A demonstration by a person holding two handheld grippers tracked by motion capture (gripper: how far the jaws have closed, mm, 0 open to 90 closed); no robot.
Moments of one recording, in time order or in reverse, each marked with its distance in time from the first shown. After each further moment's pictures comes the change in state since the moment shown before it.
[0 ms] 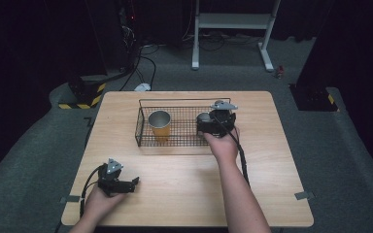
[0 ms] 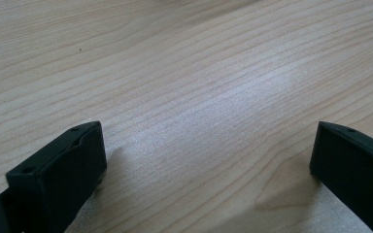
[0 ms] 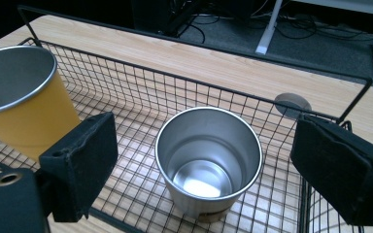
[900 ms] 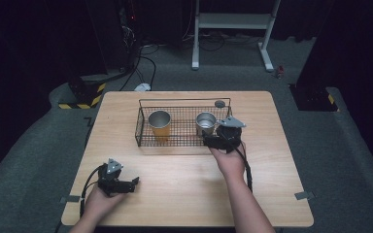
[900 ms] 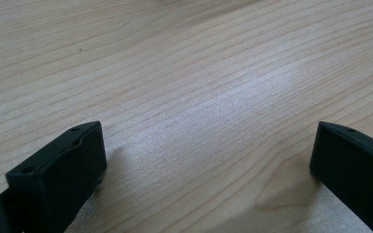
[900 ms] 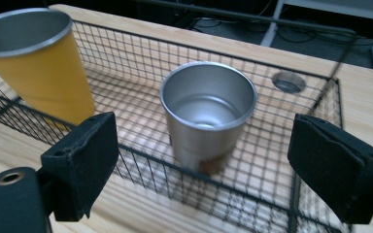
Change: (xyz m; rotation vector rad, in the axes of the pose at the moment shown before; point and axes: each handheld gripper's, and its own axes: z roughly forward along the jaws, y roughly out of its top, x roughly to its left) left arm 0.000 0.000 0.000 0.000 0.000 0.000; right arm -0.002 -0.044 -0.029 -0.031 0.002 -0.018
